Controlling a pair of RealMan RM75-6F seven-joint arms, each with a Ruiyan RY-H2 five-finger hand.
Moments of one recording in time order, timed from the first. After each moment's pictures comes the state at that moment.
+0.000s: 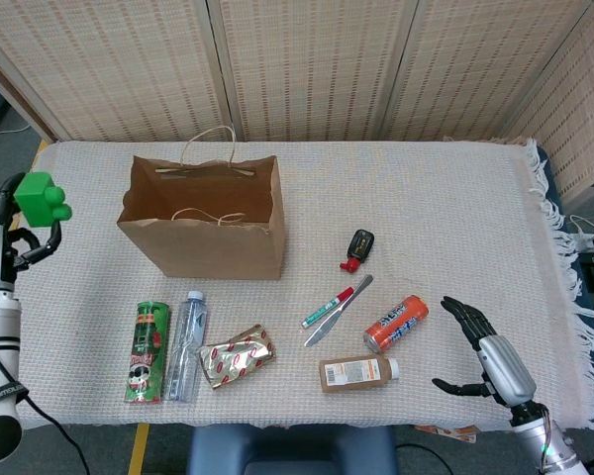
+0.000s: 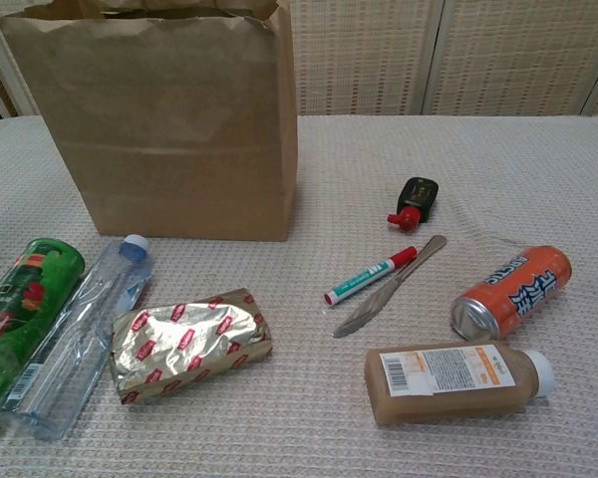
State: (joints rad) left arm -0.41 -1.03 -0.56 -1.93 0.82 1.21 -0.27; right arm 0.17 -1.14 -0.08 -1.73 -1.68 1.40 0.42
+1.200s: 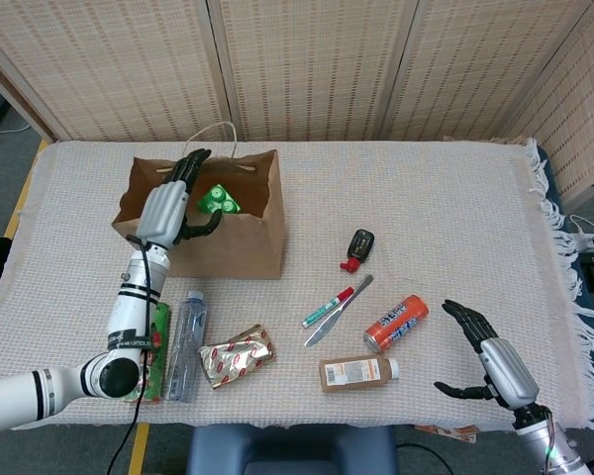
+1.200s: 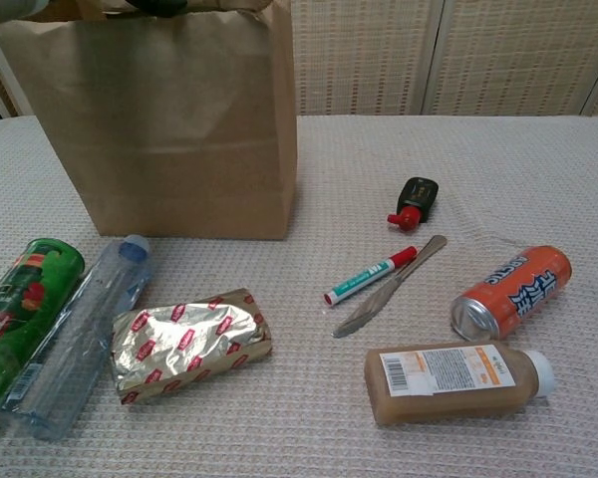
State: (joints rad) left arm -0.91 -1.35 -0.48 -1.72 0.70 1.13 0.25; right arm 0.17 -1.11 -0.09 -1.75 -1.68 1.38 0.43
